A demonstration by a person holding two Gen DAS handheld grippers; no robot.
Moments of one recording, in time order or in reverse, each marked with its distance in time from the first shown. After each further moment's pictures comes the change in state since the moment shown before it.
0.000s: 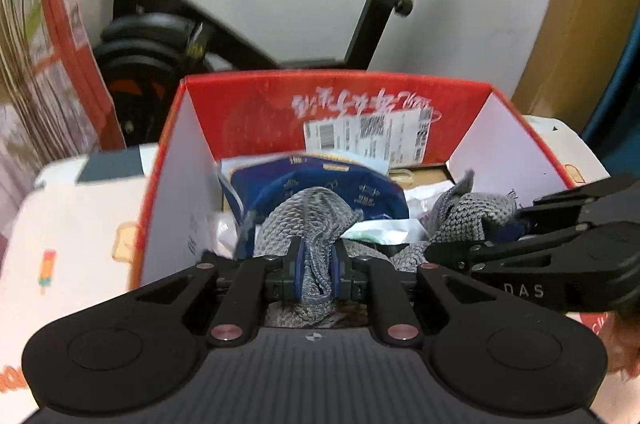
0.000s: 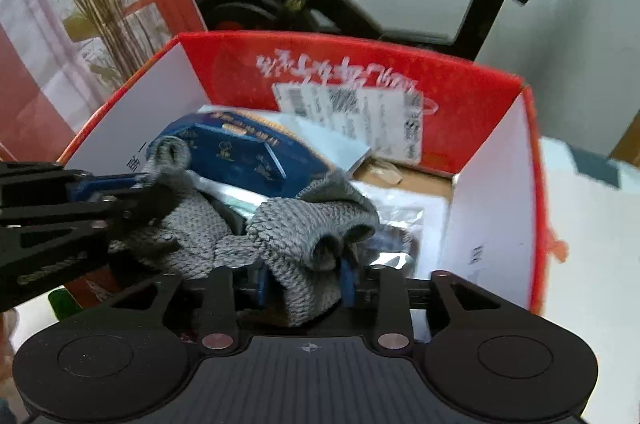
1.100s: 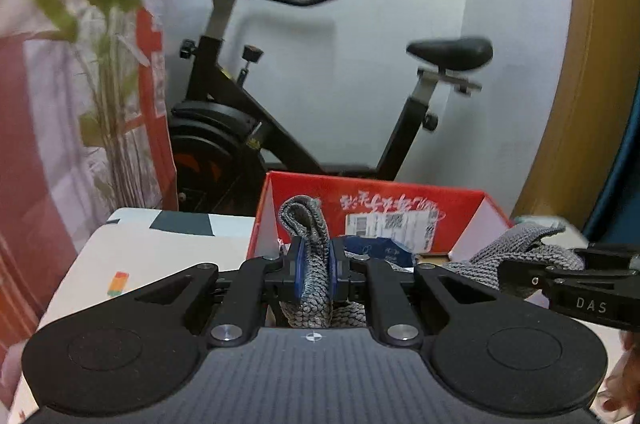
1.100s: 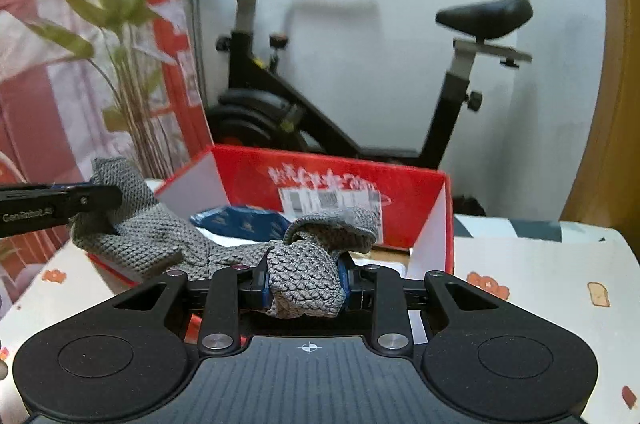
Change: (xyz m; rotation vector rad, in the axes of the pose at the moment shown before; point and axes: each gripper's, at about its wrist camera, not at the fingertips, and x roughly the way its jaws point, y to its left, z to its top) left arm -0.109 0.003 -0.026 -0.112 -0.326 0.096; right arm -0.094 0.006 -0.050 -0.007 -0.362 -0.039
